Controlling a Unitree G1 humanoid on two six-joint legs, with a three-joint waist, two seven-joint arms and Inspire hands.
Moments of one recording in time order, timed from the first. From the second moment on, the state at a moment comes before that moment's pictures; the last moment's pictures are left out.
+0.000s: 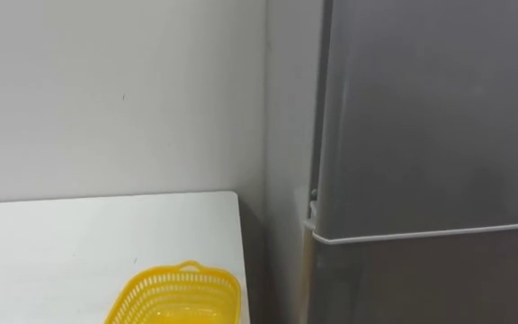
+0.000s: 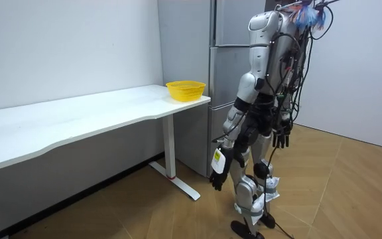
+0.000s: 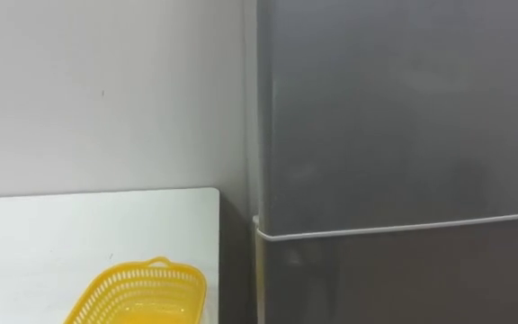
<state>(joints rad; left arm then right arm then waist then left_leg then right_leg) 0.21 0.18 0.09 1.13 0.16 0.24 0.01 0.14 -0.21 0.05 1.29 -0.34 0.21 0.11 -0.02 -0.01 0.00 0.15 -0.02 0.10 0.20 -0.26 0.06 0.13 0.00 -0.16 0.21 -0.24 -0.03</state>
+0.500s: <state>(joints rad) 0.24 0.17 0.40 0.99 -0.90 0.11 0.39 0.15 -0.21 0.01 1.30 -0.28 0.20 0.03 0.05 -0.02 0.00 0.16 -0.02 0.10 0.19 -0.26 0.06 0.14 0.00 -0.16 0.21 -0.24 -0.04</state>
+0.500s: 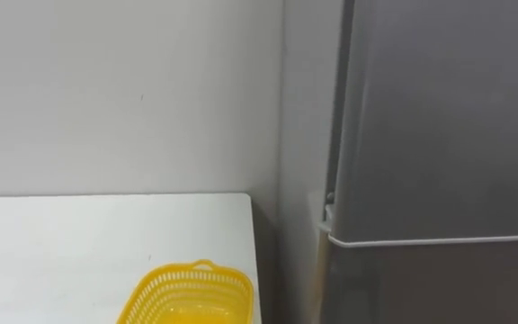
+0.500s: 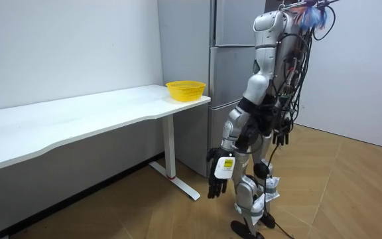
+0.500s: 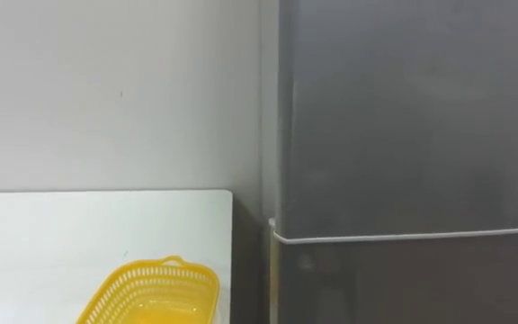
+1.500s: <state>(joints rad) 0.19 0.24 0.47 -0.33 -0.30 -0.17 0.92 0.20 -0.22 0.00 1.22 -0.32 0.08 0.01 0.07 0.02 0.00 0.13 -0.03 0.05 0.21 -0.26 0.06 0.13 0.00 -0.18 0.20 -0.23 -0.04</state>
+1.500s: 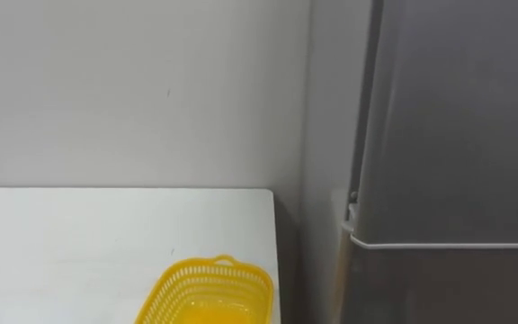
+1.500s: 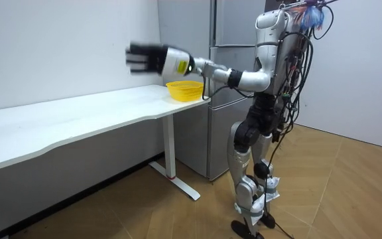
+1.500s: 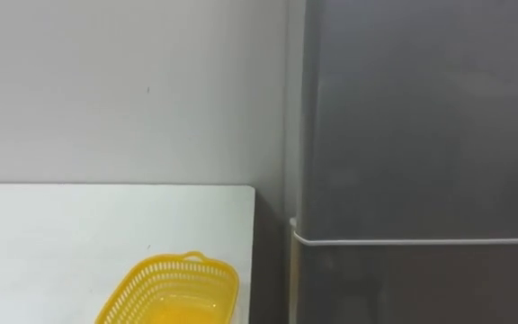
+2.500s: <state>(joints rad) -0.02 0.28 0.02 -0.53 -0.48 -0.03 -0.01 0.10 -0.24 0.01 1.29 -0.36 0.07 0.16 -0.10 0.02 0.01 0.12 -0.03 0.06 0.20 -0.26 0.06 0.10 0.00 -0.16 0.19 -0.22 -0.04</state>
